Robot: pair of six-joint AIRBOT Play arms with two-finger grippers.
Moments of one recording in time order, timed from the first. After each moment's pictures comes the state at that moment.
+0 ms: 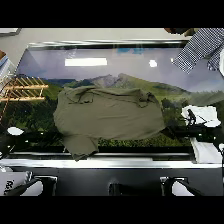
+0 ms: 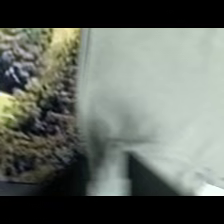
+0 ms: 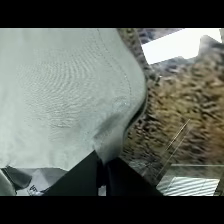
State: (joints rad) left arm 0.30 -1.15 0.48 0.89 -0.93 -1.44; right arm -0.44 -1.24 0.66 -0.84 1.14 1.28
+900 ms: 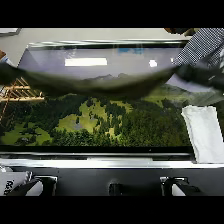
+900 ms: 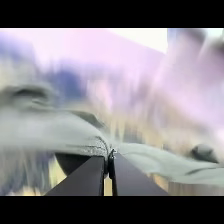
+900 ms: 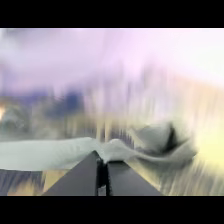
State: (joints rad) left arm 0.25 -0.98 1.44 0.96 -1.07 -1.55; right arm -0.18 -1.03 1.38 -0.79 0.98 1.29
